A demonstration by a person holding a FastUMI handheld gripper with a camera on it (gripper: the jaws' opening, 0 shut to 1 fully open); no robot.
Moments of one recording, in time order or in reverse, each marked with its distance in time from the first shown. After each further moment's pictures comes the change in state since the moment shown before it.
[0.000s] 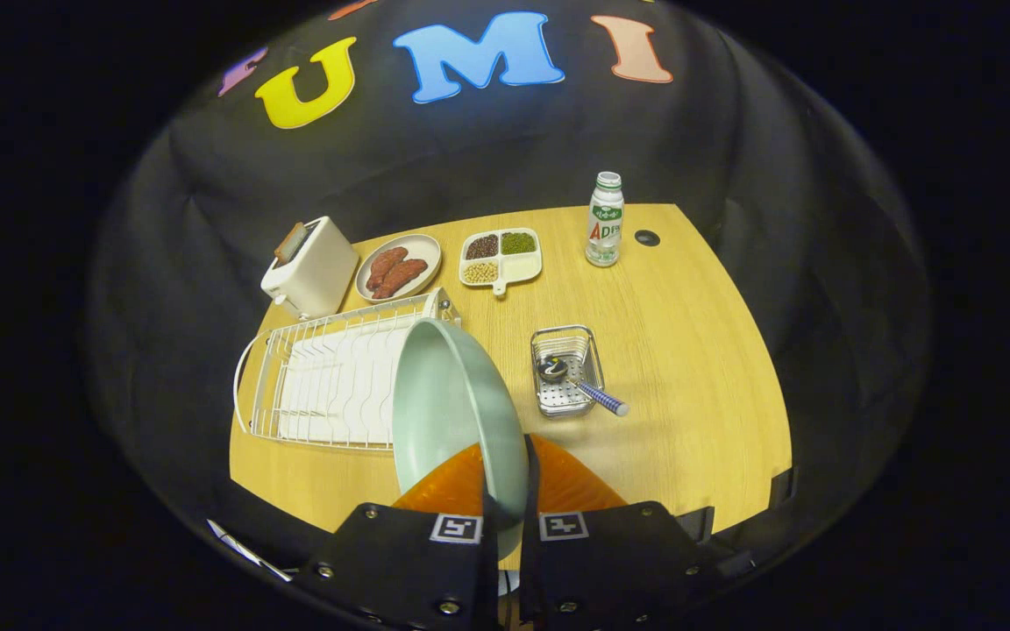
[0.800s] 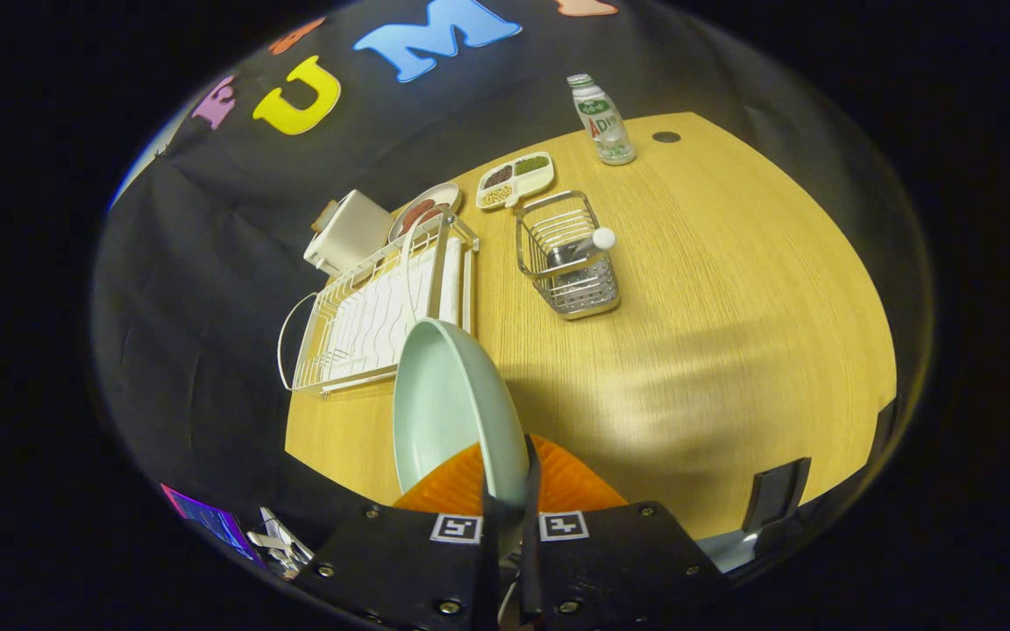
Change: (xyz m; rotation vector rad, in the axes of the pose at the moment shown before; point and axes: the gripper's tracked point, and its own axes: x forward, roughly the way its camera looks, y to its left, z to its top) arm 0.052 -0.037 -0.114 0.172 0.106 0.300
